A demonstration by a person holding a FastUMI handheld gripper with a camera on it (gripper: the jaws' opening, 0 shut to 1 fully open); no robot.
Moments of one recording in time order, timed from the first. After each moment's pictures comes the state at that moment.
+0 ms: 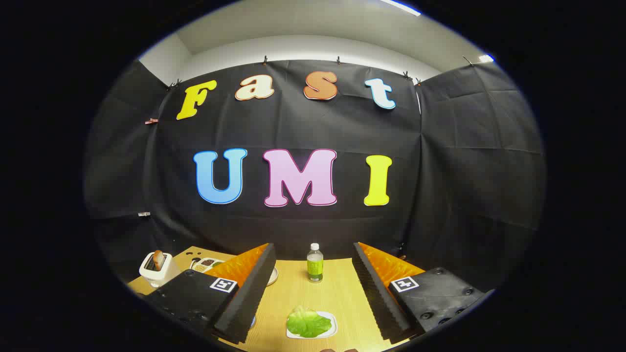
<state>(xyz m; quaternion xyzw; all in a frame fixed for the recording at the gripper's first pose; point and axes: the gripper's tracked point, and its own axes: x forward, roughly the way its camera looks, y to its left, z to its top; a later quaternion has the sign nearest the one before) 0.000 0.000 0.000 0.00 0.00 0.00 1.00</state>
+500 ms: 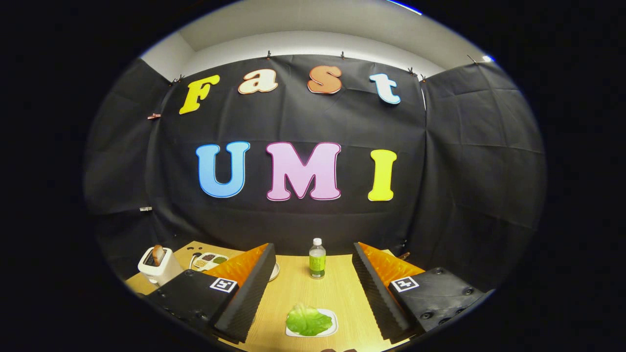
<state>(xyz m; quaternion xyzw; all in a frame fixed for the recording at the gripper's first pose) 0.007 0.003 -0.012 -0.01 0.01 0.01 1.00</state>
